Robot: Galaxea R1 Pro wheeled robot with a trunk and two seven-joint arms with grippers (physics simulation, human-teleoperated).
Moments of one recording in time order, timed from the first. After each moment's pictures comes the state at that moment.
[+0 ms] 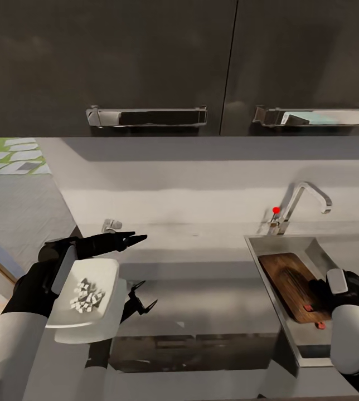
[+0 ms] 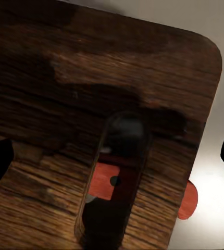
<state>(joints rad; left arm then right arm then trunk) -0.78 0.18 0.00 -1.17 0.25 0.70 -0.93 -0.90 -0.20 -0.80 -0.63 -0.30 0.65 -0.58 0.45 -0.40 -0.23</state>
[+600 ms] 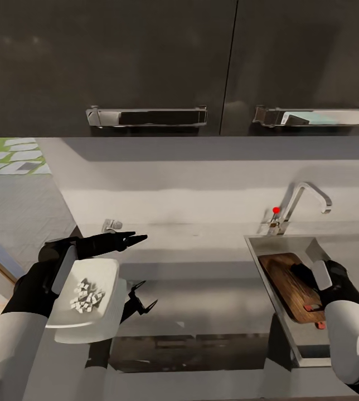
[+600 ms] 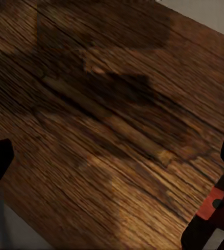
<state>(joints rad) -0.78 0.18 0.00 -1.17 0.25 0.70 -0.93 -0.90 -0.20 -0.55 -0.63 -0.30 0.65 -0.37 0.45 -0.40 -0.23</state>
